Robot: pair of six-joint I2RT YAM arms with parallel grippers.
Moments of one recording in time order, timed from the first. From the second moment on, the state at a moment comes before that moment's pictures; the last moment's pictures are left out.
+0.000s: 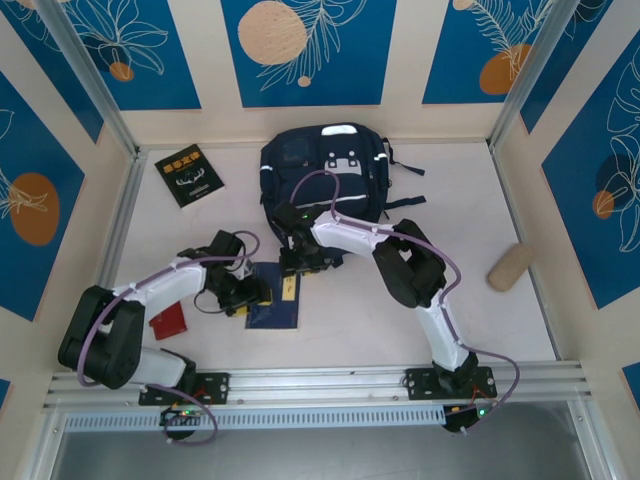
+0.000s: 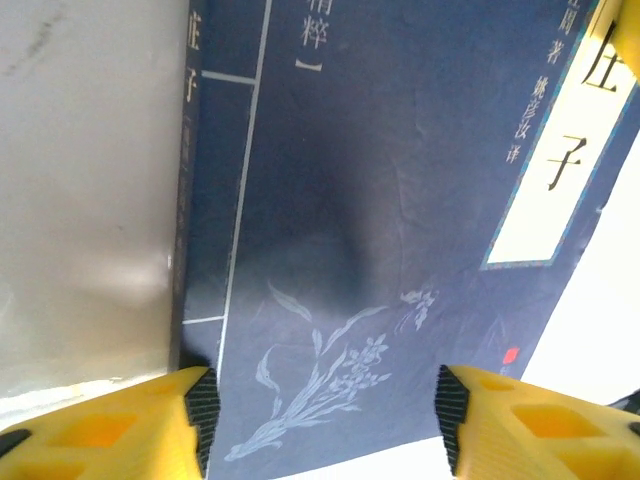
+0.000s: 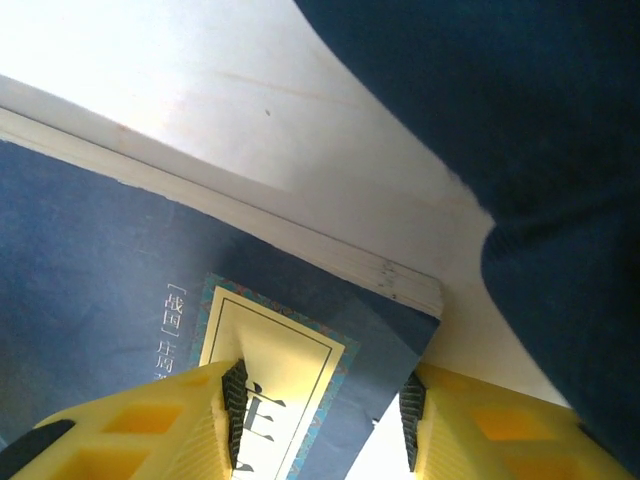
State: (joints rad) left arm -0.40 1.38 0.70 -0.69 0.43 -0.62; right arm 0.83 2.18 1.67 -0.88 -0.16 0.58
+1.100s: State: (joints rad) left arm -0.35 1.48 0.73 -0.69 0.48 -0.54; right arm 0.87 2.09 1.51 -0.89 -0.22 0.60
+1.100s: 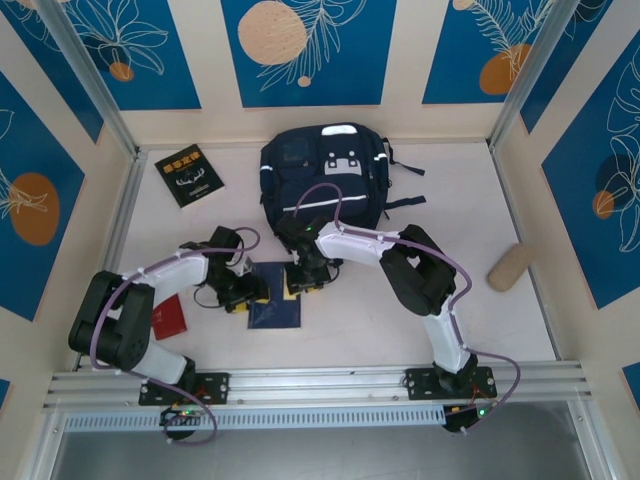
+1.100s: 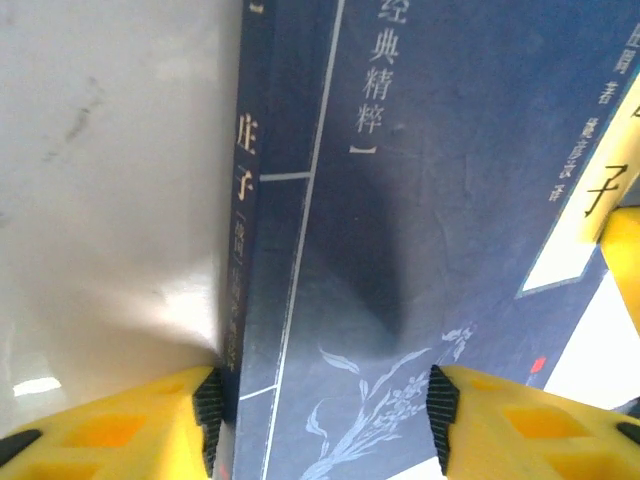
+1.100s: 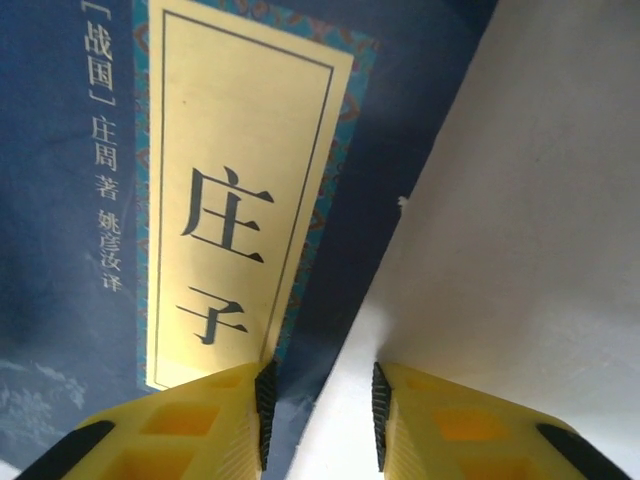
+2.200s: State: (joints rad) left arm -0.29 1.35 0.80 -0.70 0.53 -0.65; right arm 0.81 1.95 1.40 -0.81 -0.31 0.60
